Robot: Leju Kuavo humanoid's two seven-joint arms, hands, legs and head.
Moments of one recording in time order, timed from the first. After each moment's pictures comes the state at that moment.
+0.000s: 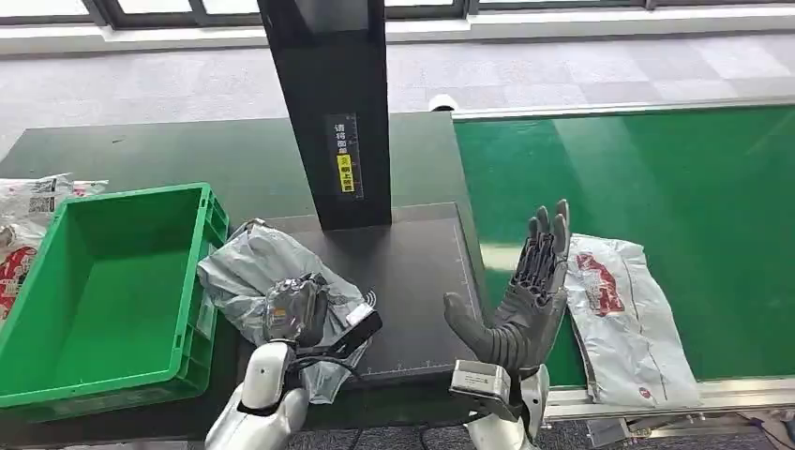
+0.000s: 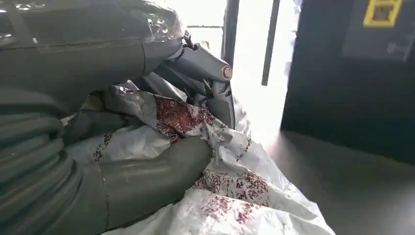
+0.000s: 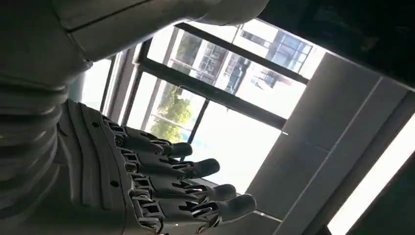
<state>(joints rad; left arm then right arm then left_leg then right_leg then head) -0.27 -0.31 -0.18 -0.81 -1.54 0.63 0.07 0.04 0.30 0.20 -1.59 0.56 -0.70 -0.70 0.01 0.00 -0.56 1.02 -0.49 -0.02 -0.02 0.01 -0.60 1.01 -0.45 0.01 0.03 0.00</state>
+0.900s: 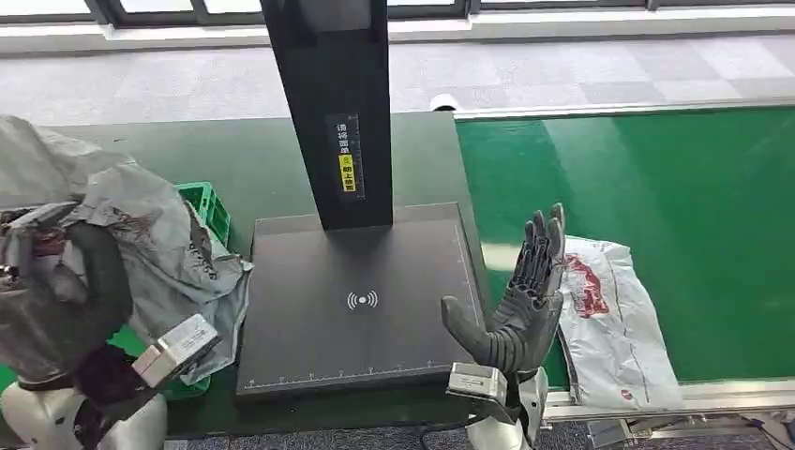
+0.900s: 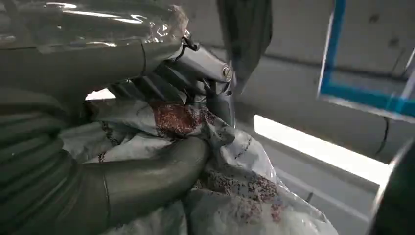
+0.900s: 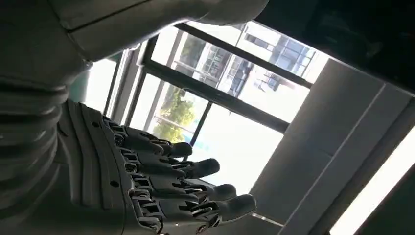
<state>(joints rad) -0.09 -0.32 0.01 -2.01 -1.36 0.70 -0.42 0.06 0.30 0.20 -1.58 0.57 -0.70 -0.70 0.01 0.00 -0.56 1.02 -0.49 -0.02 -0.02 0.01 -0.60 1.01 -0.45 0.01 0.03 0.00</state>
